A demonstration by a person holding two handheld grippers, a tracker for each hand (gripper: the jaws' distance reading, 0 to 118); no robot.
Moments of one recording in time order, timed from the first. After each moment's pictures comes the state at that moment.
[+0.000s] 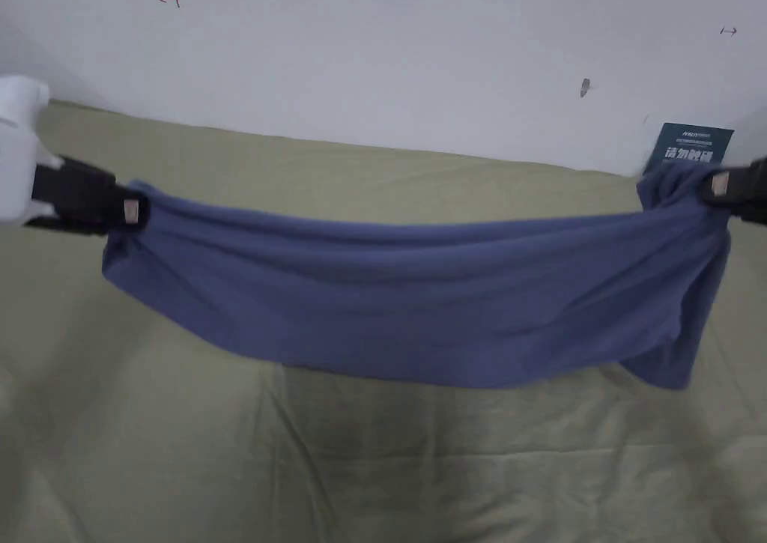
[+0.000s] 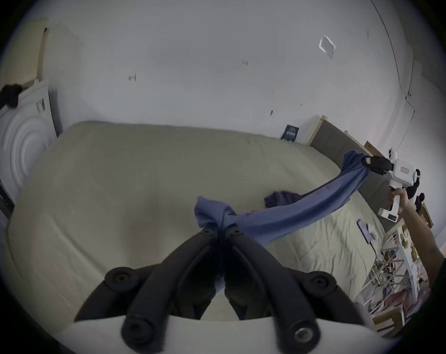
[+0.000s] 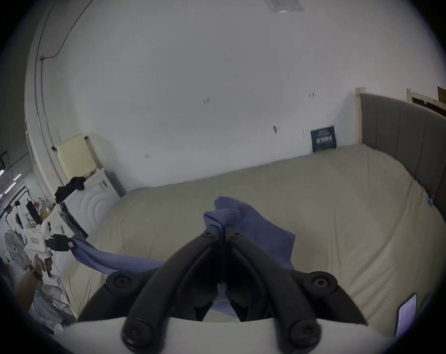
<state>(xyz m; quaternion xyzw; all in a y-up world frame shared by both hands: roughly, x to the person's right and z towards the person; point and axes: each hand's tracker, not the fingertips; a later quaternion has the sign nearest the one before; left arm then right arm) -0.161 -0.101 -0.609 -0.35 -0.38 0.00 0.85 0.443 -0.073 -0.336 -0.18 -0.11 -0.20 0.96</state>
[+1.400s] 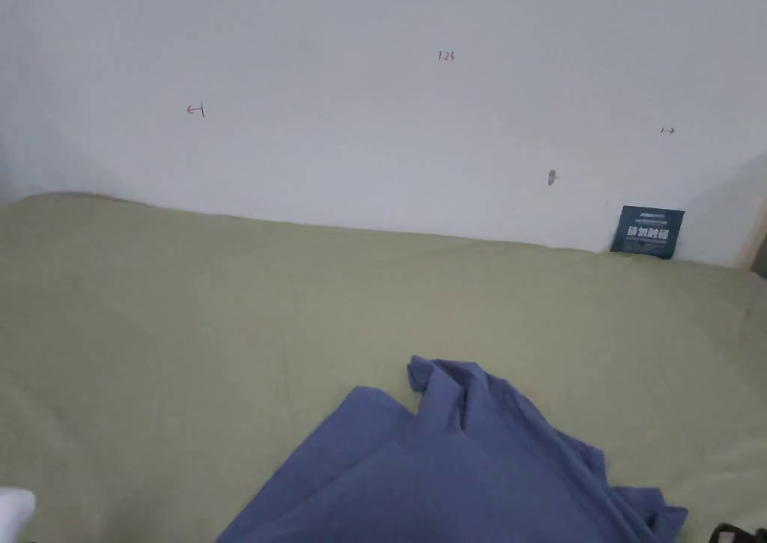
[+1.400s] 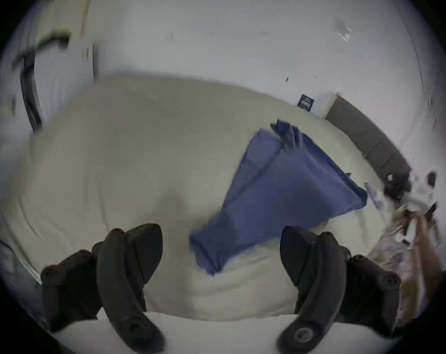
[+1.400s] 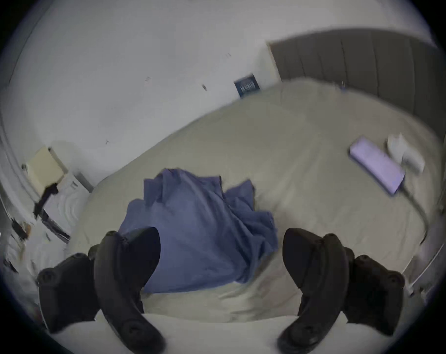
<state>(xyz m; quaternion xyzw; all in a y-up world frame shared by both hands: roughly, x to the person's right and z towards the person) -0.215 -0.149 -0.358 -0.35 -0.28 -0.06 0.89 0.300 -0.157 -0.107 -0.22 -0.27 -0.24 0.91</state>
